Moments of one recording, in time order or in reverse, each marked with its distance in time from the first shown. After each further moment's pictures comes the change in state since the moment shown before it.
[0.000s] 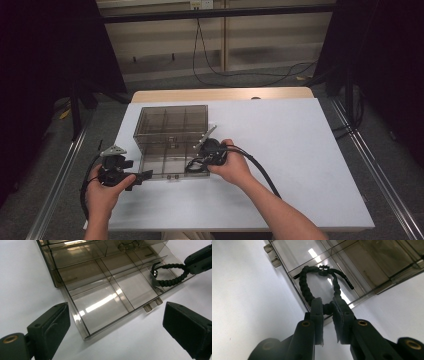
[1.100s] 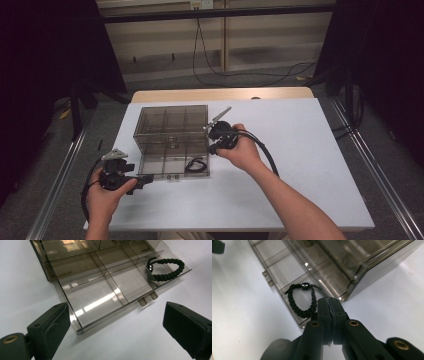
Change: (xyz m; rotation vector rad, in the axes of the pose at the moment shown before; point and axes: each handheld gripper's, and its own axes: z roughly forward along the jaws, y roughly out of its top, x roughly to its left) left arm -0.007 -0.008 0.000 0.005 -0.008 -0.003; right arm -0.028 0.009 -0.048 -0.084 -0.011 0.064
